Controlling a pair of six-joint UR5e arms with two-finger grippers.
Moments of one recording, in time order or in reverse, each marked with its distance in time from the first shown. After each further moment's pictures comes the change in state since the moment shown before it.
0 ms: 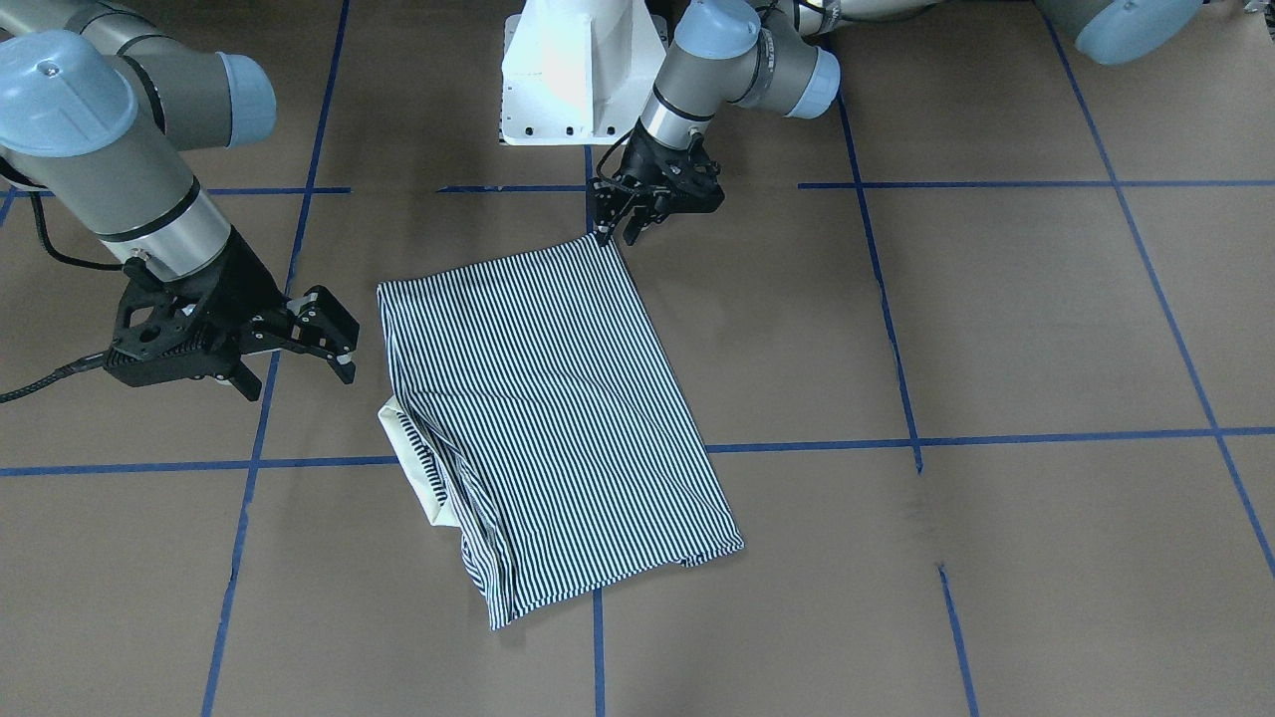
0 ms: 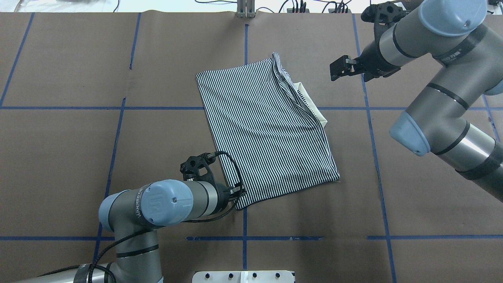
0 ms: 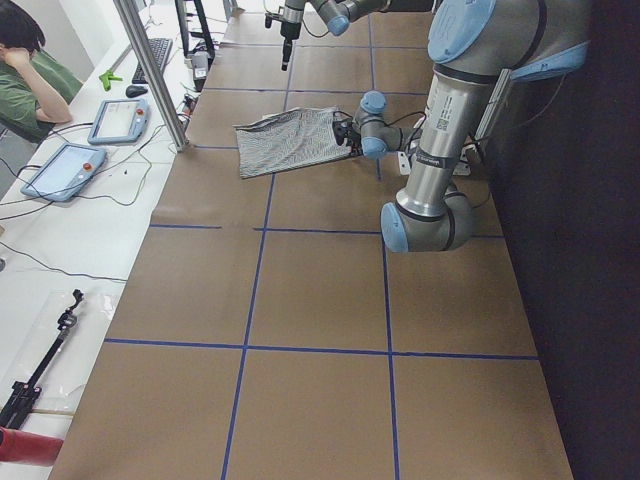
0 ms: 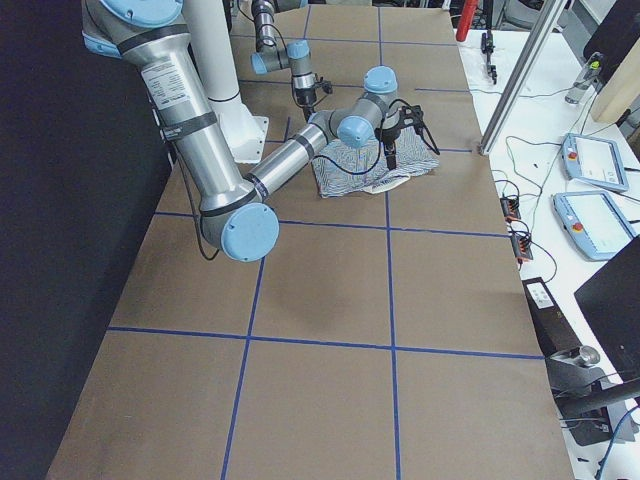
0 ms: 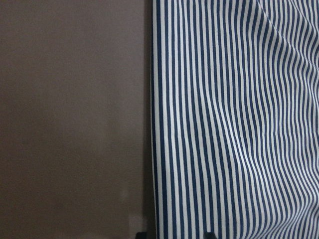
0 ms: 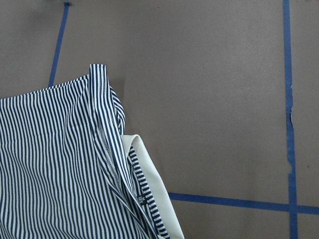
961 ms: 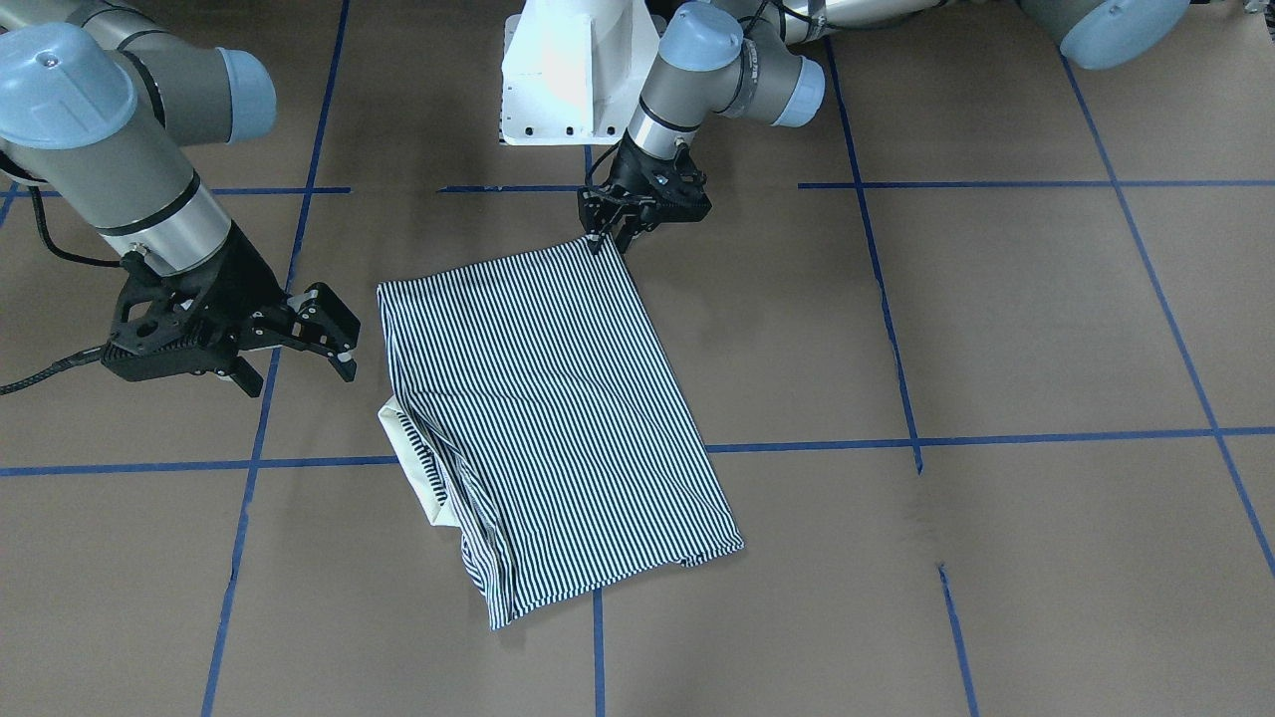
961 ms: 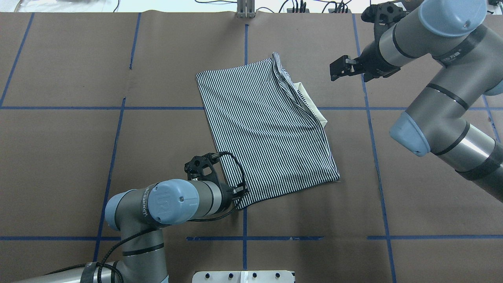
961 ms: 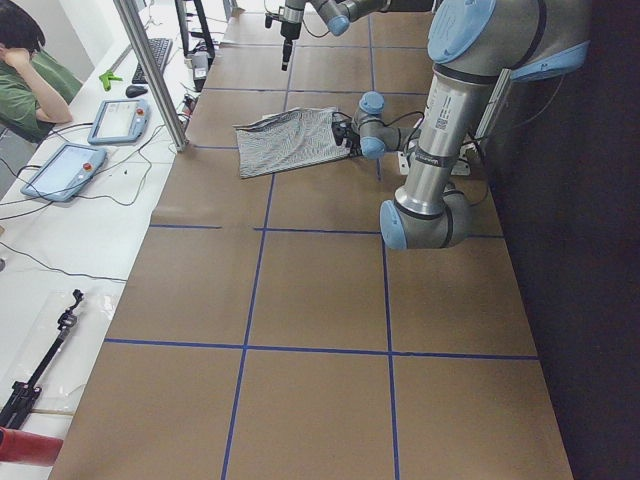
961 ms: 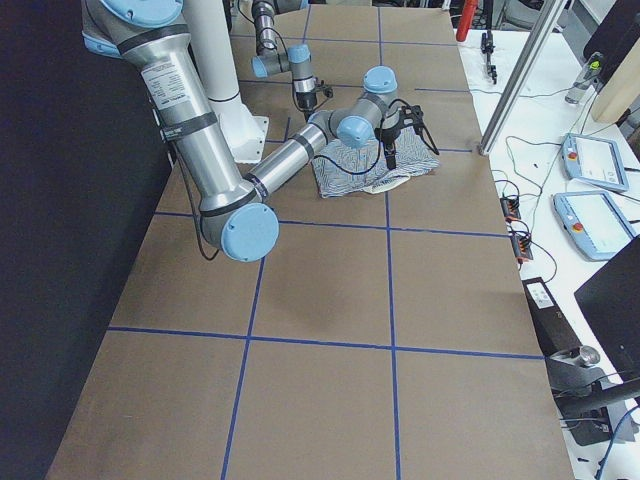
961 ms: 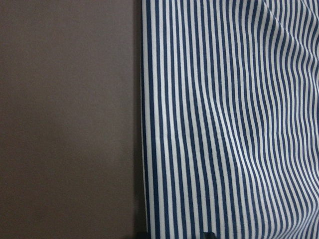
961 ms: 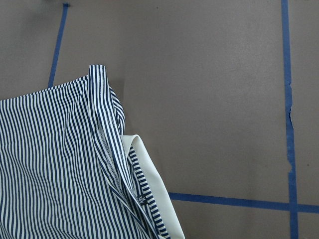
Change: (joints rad) left arm 0.000 -0.016 0.029 -0.001 0.001 0.013; right arm -0.001 -0.001 0.000 0.000 -0.003 0.005
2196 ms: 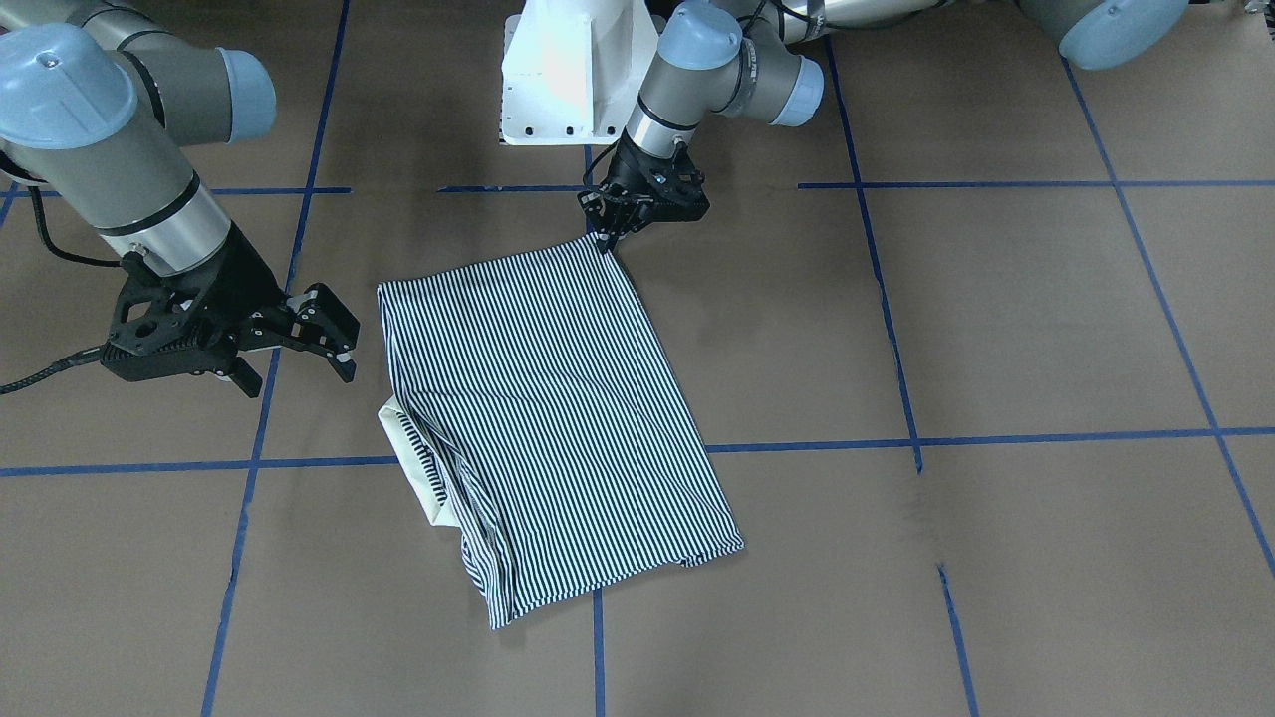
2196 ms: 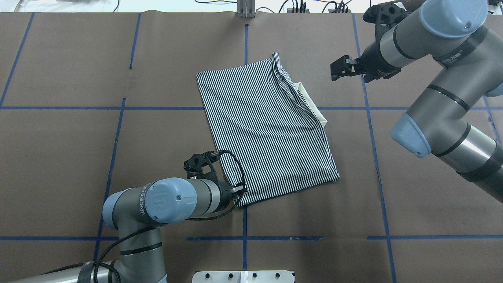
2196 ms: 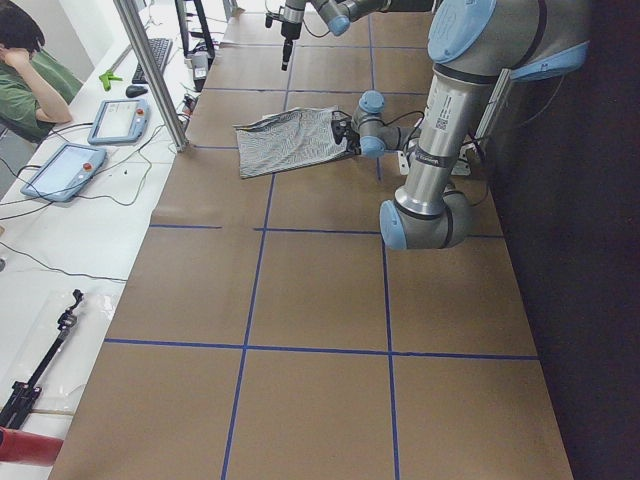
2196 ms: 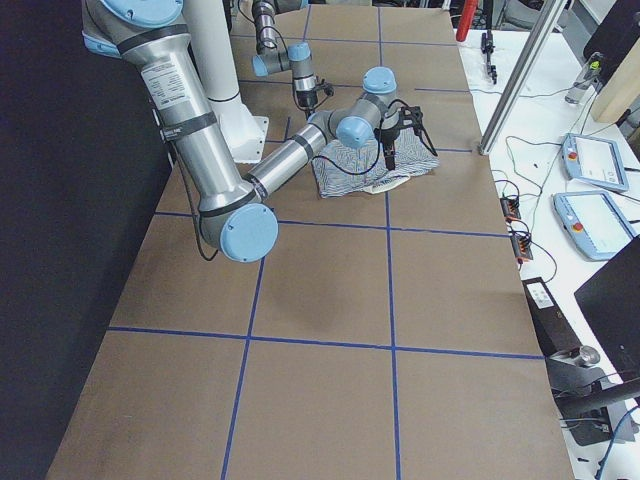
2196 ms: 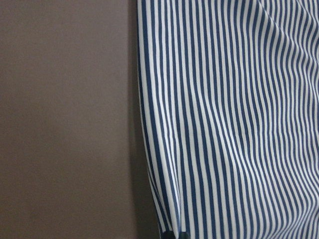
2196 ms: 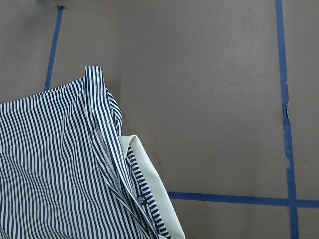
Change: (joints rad) left arm -0.007 0.012 -0.023 0.000 0.000 0.038; right arm -0.006 -0.007 0.010 0.000 -0.005 0.050
